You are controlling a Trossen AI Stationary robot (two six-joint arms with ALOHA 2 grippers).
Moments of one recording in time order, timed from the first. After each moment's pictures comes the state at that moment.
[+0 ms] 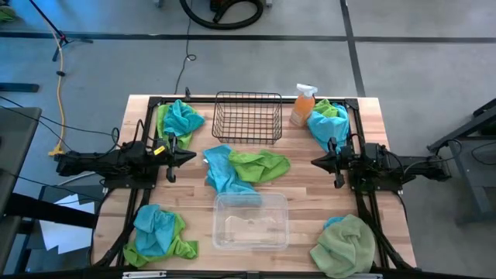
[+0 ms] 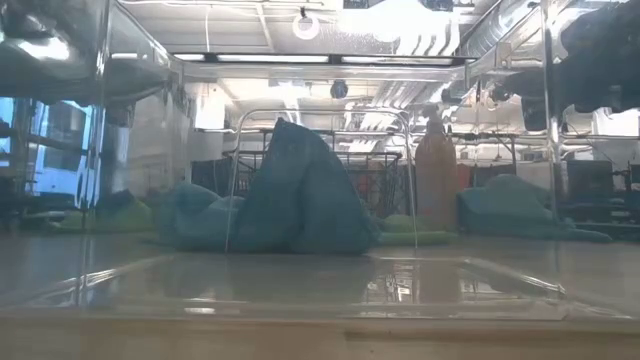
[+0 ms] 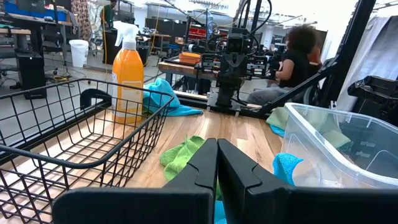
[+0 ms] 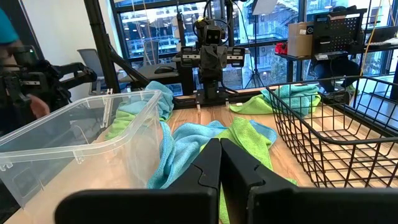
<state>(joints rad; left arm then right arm) 0.01 0.01 0.01 0.03 -0.13 -0.13 -0.03 0.01 0.01 0.02 -0.06 0.10</state>
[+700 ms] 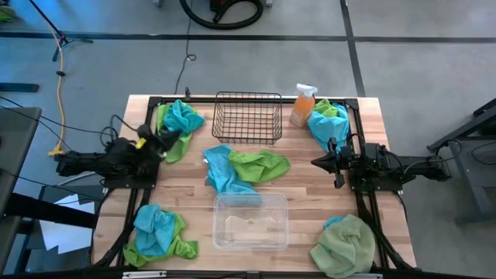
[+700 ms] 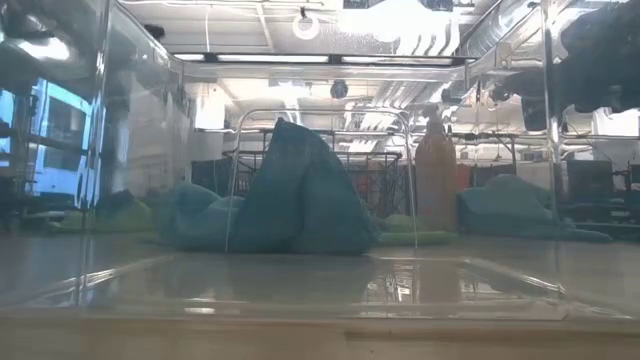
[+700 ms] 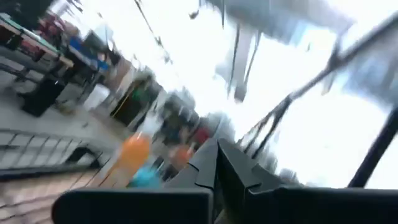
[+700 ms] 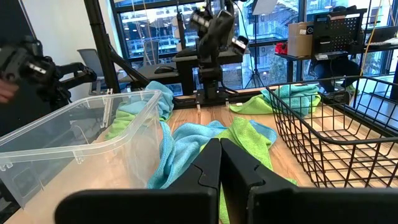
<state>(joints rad) 0.01 0.01 0.01 0.48 -0.42 -0.55 -0.03 0.01 0.01 0.02 -0.06 0.10</state>
